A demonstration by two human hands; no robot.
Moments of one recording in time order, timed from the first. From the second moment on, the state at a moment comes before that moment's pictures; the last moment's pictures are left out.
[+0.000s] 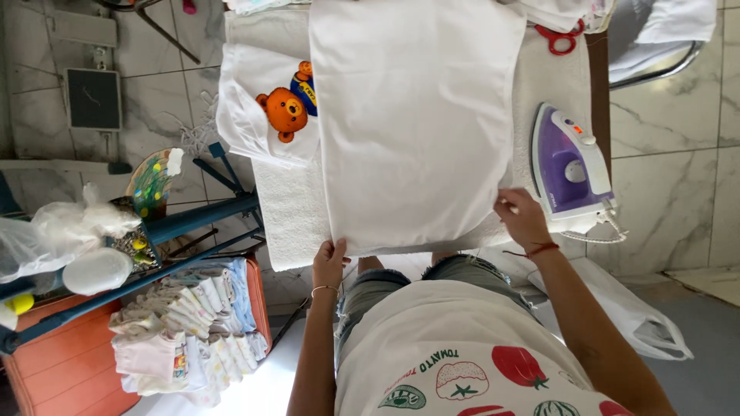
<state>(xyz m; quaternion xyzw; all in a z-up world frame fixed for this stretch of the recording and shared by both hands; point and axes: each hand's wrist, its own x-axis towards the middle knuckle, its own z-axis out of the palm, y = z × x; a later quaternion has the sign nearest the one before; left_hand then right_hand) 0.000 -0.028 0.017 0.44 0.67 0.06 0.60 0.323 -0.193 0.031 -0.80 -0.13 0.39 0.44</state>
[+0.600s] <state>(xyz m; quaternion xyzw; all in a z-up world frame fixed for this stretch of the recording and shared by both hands) -0.008 -0.030 0.003 0.45 0.67 0.06 0.60 0.318 -0.194 0.033 -0.86 -0.36 0.37 0.05</state>
